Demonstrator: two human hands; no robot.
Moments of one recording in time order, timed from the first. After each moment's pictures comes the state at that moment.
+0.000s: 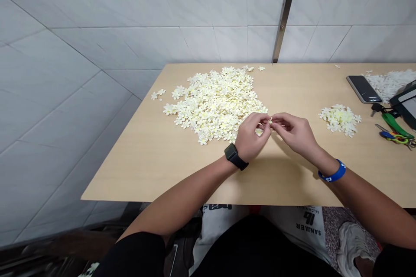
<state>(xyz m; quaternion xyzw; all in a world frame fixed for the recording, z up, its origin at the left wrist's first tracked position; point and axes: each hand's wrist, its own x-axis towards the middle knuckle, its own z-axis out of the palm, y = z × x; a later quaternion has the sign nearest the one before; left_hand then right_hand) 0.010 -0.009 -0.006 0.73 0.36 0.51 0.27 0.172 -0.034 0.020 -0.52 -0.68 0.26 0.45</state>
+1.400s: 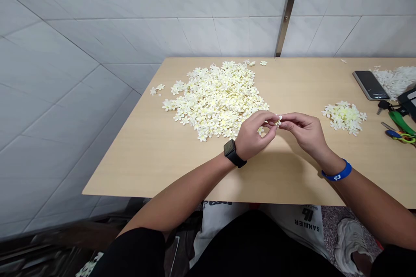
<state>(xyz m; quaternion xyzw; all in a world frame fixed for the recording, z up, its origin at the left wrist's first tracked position) 0.008 -0.007 -0.004 0.76 0.24 0.54 0.25 0.186 -0.036 0.011 -0.47 -0.56 0.39 0.56</state>
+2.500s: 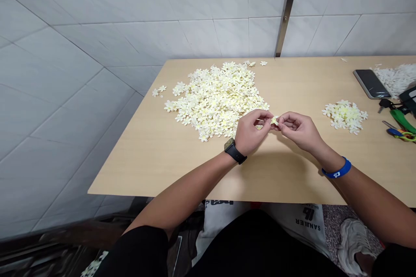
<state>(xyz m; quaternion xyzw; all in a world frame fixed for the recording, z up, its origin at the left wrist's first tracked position) 0.011 0.000 -0.006 0.69 0.35 0.52 0.36 0.187 -0.032 0.004 -0.48 -0.55 0.48 0.49</state>
